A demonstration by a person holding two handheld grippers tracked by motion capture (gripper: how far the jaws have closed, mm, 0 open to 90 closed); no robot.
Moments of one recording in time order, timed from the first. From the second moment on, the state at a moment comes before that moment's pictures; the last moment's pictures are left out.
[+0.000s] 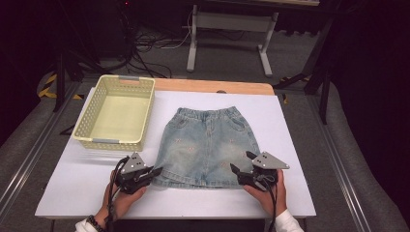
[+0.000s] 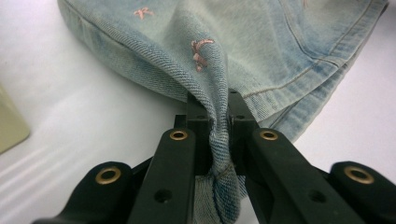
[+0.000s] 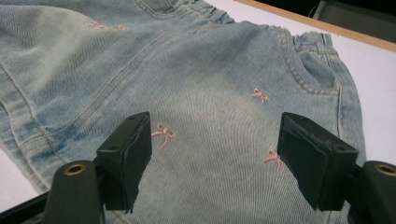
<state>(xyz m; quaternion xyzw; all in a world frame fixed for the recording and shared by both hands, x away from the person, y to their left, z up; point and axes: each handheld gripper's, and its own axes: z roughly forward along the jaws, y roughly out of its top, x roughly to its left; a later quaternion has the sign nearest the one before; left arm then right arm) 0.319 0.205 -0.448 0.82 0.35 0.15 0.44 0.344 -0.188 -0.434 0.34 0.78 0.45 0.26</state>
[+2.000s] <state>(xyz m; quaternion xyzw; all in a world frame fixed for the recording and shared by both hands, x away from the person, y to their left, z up) 0.334 0.146 -0.443 0.84 0.27 0.15 0.44 0.421 -0.022 -0.413 0.26 0.85 0.43 0.15</state>
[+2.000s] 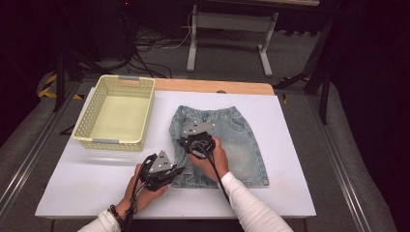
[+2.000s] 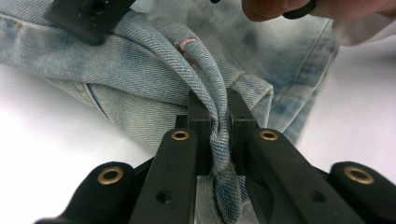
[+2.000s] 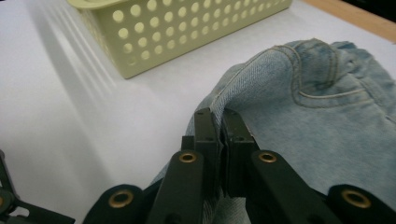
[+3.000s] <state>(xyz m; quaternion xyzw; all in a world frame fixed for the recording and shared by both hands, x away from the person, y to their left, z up) 0.343 0.090 -0.428 0.84 0.22 0.13 0.48 0.402 -0.098 -0.393 0.30 0.80 0.48 0.20</state>
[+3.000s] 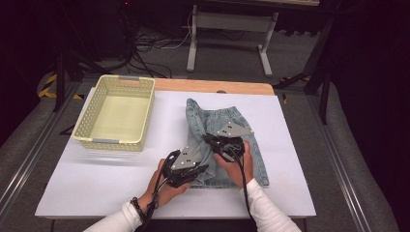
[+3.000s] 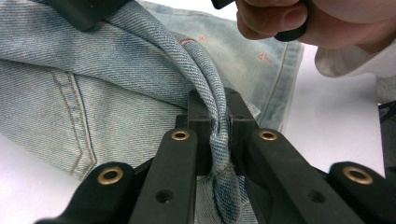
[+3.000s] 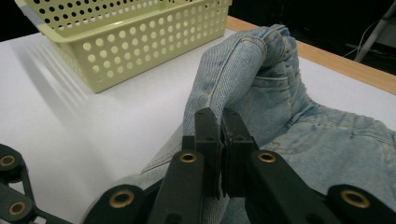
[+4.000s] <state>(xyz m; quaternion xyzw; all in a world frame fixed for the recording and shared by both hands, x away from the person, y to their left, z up) 0.336 0.103 -0.423 0.85 0.20 0.13 0.47 0.392 -0.199 -0.389 0.40 0.74 0.49 0.24</state>
